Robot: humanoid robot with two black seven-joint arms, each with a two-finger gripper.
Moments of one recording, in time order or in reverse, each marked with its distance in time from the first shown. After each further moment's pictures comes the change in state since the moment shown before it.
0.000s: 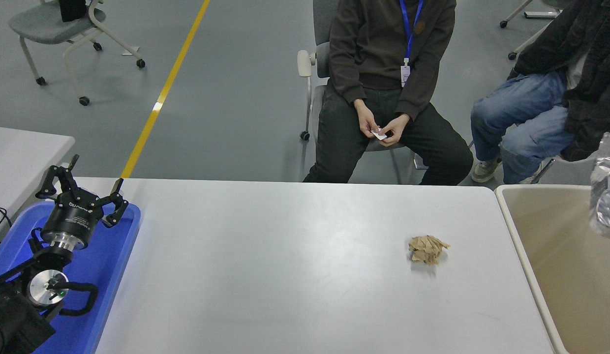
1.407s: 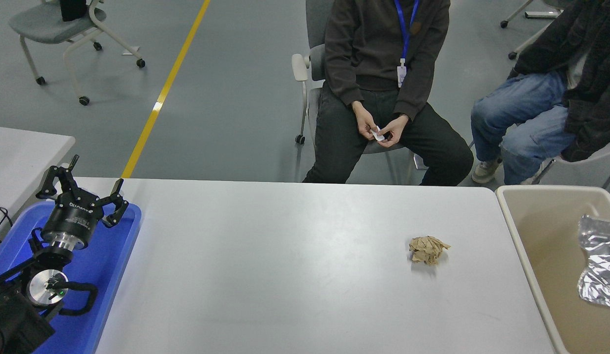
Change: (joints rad) left arm 0.000 0.000 0.000 0.000 0.000 0.000 0.000; right arm -0.318 0.595 -0.226 -0.811 0.042 -0.334 0.120
